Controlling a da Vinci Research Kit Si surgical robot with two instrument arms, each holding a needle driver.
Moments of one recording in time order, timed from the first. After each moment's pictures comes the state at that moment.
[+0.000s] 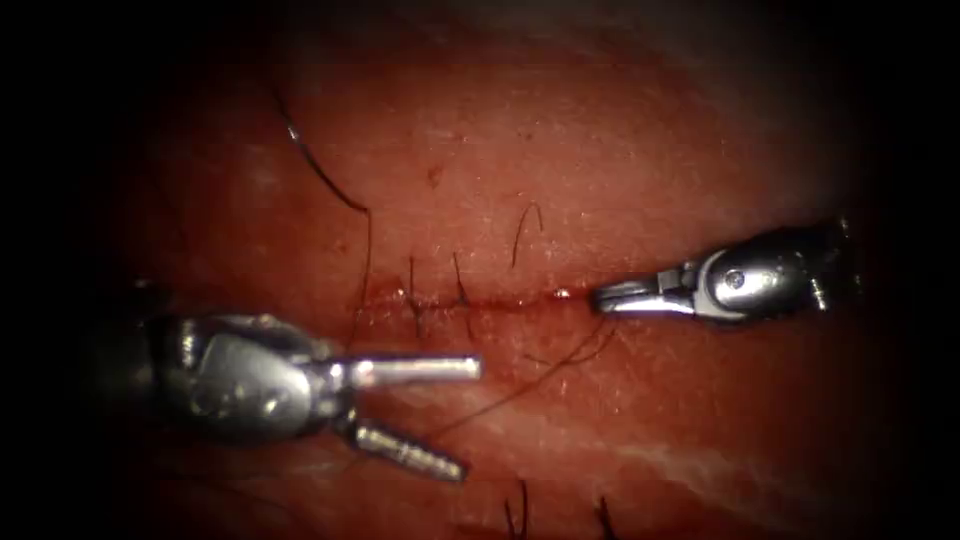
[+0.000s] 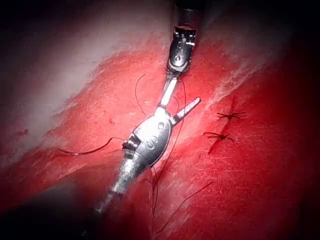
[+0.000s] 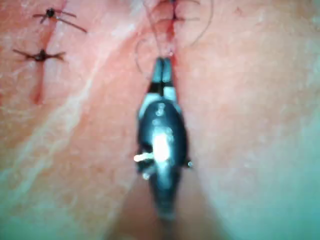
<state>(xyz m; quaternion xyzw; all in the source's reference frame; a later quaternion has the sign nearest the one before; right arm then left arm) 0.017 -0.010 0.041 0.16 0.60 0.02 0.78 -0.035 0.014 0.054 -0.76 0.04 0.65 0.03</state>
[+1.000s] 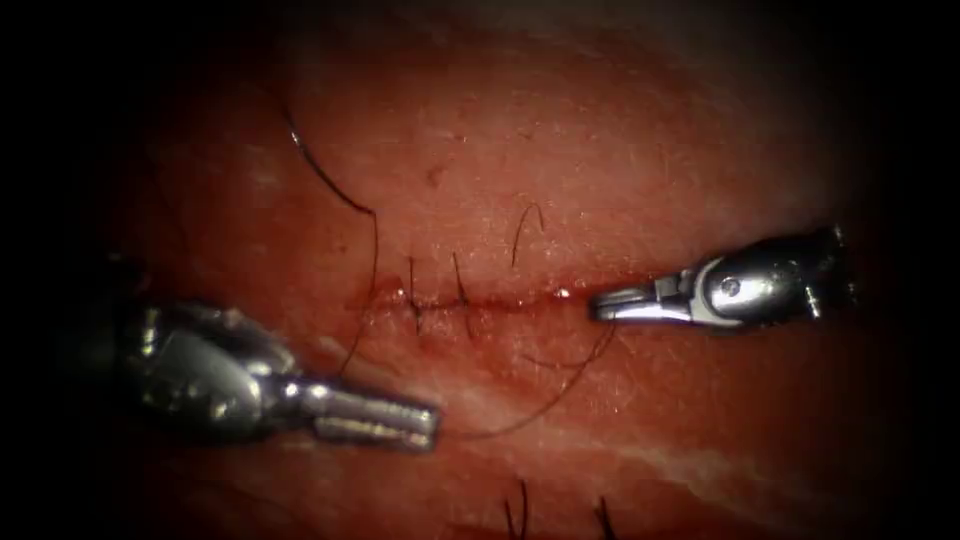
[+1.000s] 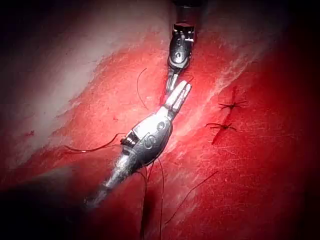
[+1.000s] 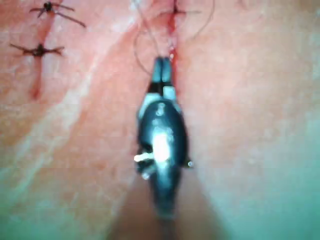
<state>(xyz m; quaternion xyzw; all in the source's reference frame) 0.017 -0.011 0.041 0.16 0.60 0.03 0.78 -0.034 0.013 0.053 -0.77 0.02 0.64 -0.03</state>
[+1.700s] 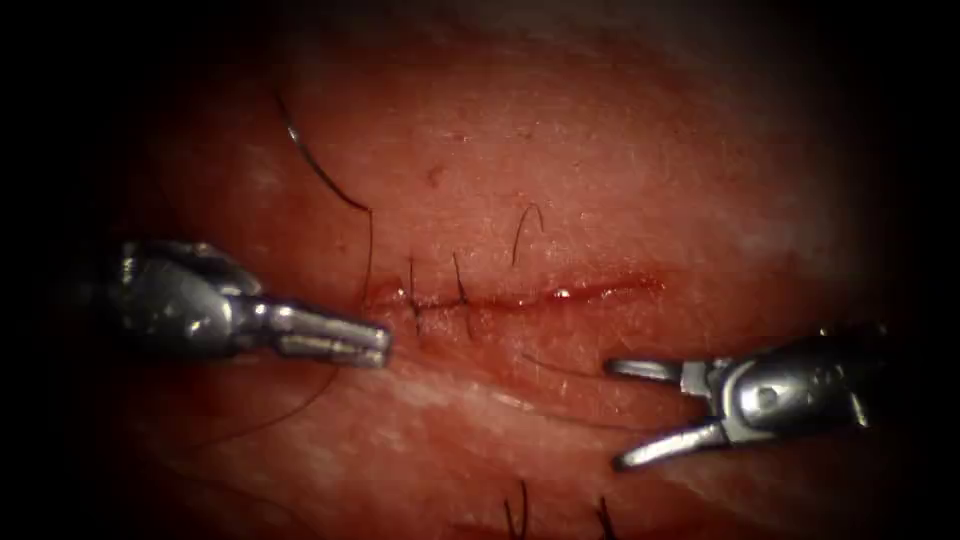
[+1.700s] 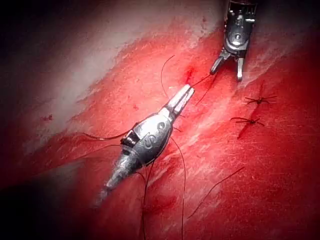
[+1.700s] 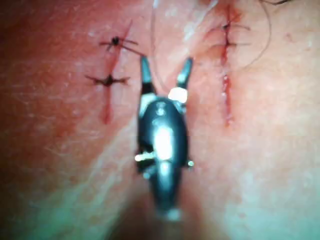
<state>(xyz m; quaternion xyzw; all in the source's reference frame) 0.016 -0.018 0.032 0.18 0.64 0.02 0.75 -0.030 0.017 0.059 -0.73 0.05 0.68 0.02</state>
